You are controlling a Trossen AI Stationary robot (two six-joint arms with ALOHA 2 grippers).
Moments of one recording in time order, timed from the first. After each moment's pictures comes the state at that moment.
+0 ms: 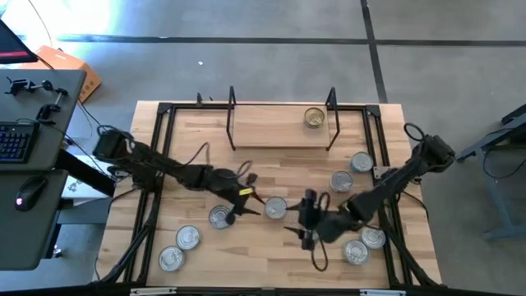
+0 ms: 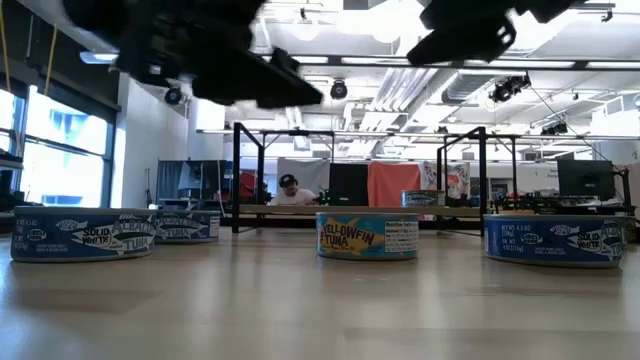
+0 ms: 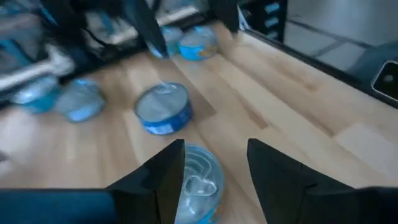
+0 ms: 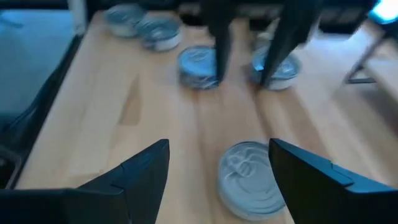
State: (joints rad) left arm -0.17 1.62 0.74 0.43 0.21 0.31; right arm 0.61 1.54 0.93 -0.04 0.64 0.38
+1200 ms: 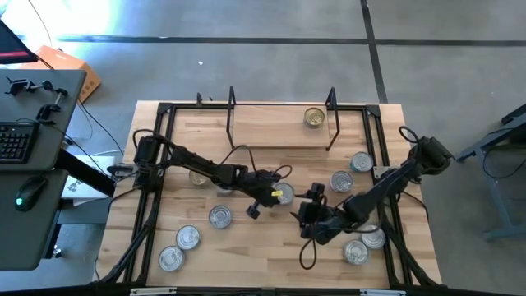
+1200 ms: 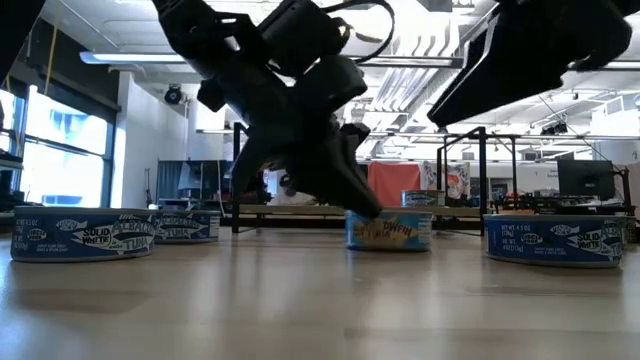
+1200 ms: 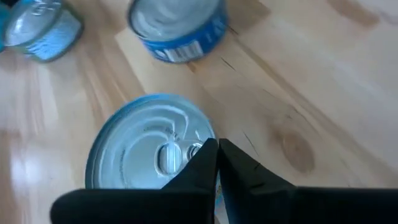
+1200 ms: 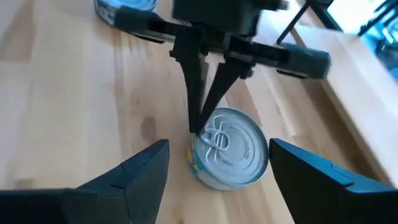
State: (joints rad) left arm -0.08 1.97 1.09 0.15 0.12 0.51; right arm 0.59 1.59 0.93 -0.30 0.77 0.40
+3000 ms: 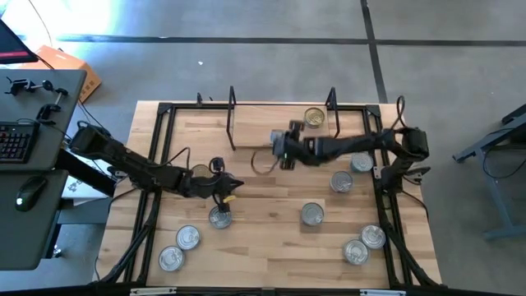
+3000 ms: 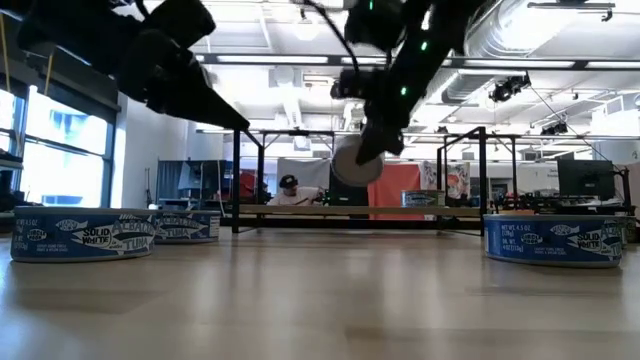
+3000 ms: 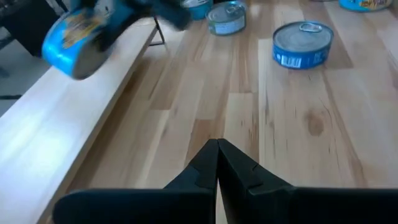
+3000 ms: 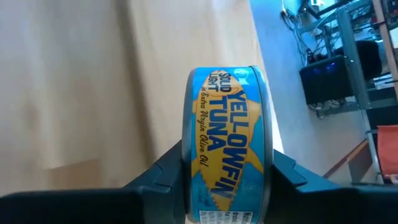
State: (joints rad) left arm -0.31 1.31 0.52 0.25 -0.54 -0.04; right arm -0.11 1.73 1.16 -0.34 0.63 -0.30
